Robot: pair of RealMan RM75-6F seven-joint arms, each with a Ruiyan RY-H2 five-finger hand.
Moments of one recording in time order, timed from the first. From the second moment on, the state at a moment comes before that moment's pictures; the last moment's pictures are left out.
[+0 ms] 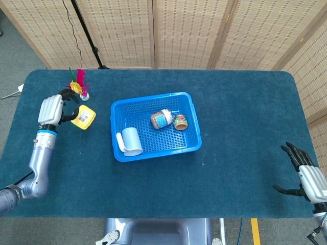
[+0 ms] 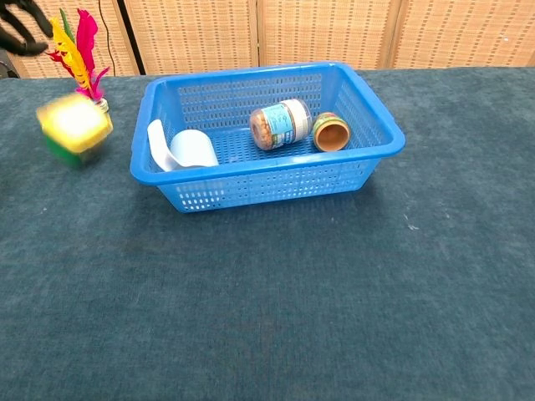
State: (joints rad) left arm -0.69 -1.38 -0.33 -1.33 0.89 1.00 -0.01; right arm 0.14 -0.97 0.03 -1.60 -1.56 1.34 0.46
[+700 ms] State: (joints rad) left arm -0.65 -1.31 -0.27 -1.37 1.30 0.94 -0.39; right arm 0.14 -0.96 0.02 -1.60 -1.55 1.34 0.48
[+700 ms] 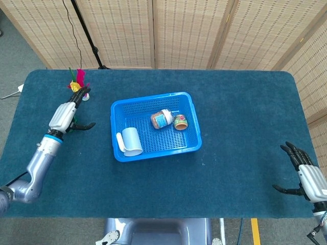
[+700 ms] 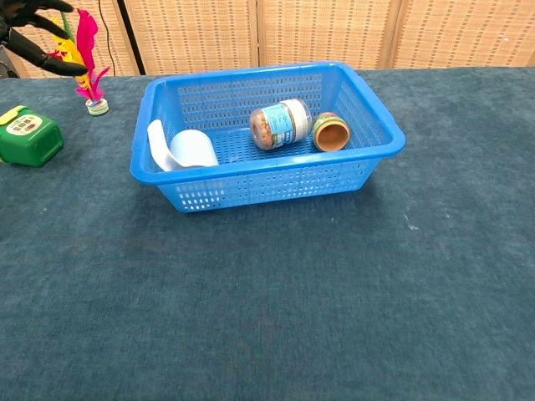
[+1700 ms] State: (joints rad) left arm -0.75 -1.33 -0.14 -1.58 1.27 0.87 0.25; right arm 0.14 -0.95 0.02 -1.60 -1.55 1.36 0.51
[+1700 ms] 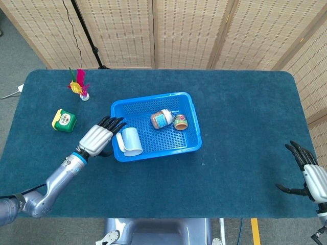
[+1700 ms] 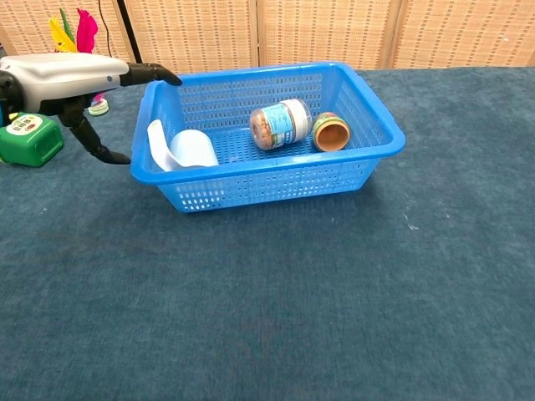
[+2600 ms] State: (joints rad) left arm -0.82 -1.36 -0.16 -1.62 1.17 0.87 0.40; right arm 0.14 -0.94 0.02 -1.60 -1.54 1.36 0.52
